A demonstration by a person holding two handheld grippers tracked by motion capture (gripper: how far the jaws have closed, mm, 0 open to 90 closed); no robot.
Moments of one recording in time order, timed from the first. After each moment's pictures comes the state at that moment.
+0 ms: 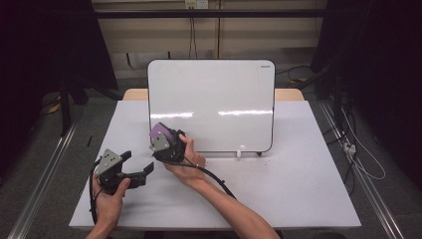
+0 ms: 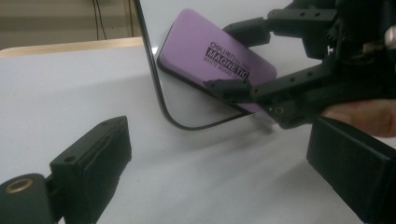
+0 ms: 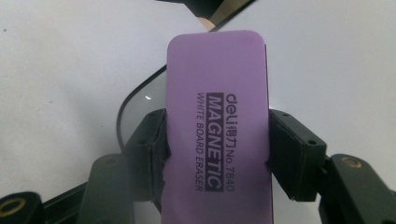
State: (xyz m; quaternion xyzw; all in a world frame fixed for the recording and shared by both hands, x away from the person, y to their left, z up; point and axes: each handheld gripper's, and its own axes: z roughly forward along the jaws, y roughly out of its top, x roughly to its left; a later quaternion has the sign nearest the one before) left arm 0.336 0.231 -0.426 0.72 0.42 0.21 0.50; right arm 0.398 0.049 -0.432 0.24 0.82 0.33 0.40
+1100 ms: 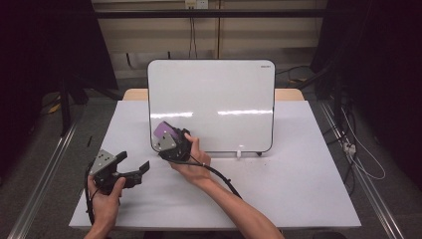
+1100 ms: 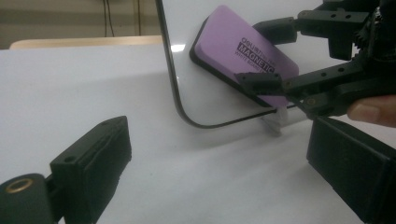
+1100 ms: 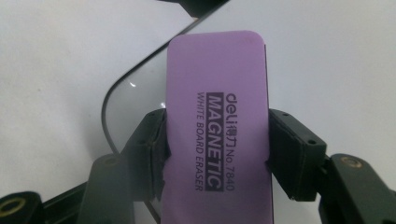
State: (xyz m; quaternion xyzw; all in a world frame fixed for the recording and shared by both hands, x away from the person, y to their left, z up) left arm 0.336 0.241 -0.427 0.71 0.44 0.21 0.51; right arm 0.399 0.030 -0.429 0.24 0.82 0.34 0.40
